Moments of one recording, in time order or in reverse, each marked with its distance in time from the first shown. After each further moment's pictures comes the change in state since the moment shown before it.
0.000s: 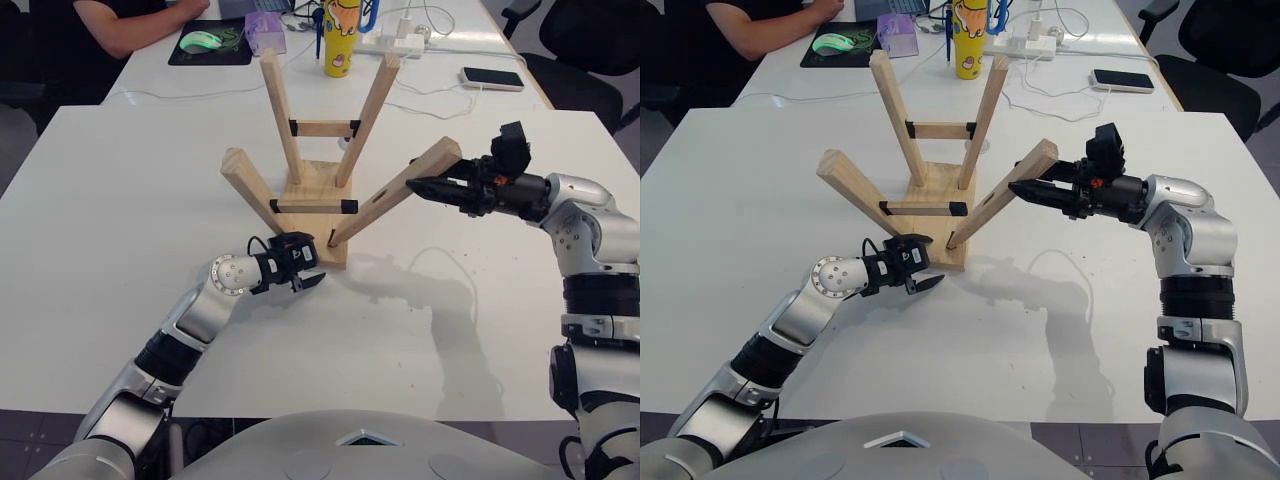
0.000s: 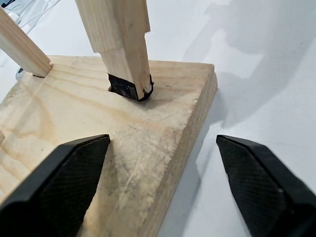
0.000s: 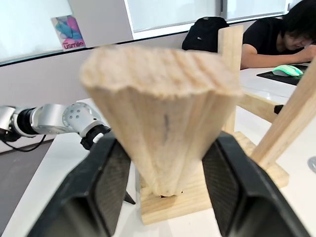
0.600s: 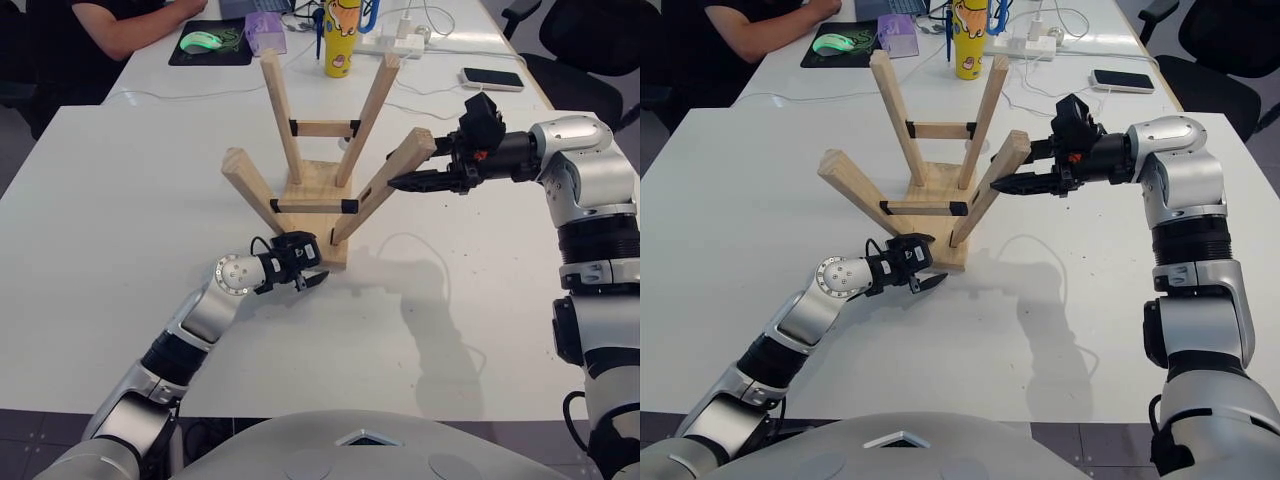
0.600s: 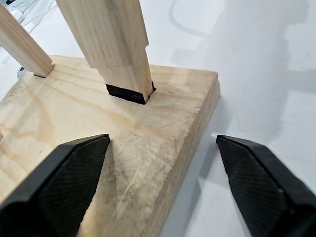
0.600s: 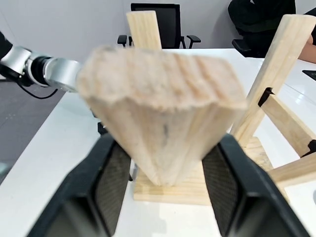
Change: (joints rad) left arm 0.004 -0.037 0.006 0.006 0.000 0.023 0.028; right arm -0.219 -0.032 0.185 0.114 -0.161 -0.113 0.163
